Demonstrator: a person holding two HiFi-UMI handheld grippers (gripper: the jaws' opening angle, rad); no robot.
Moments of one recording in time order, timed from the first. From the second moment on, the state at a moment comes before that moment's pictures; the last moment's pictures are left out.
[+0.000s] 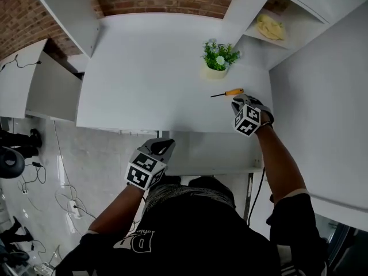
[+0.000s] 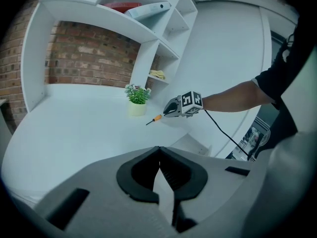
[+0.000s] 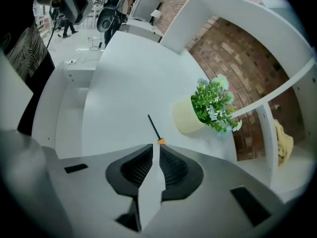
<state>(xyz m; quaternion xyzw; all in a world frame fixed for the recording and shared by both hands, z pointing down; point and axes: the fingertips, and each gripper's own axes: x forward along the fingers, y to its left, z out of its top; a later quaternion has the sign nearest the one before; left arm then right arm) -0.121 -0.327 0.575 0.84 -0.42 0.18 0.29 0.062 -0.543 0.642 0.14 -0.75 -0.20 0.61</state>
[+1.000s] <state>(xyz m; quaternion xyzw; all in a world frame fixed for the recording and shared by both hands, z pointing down) -0.141 -0.328 0.599 0.76 -0.52 0.16 0.35 0.052 -0.590 0.718 -0.06 -0.68 -0.31 0.67</state>
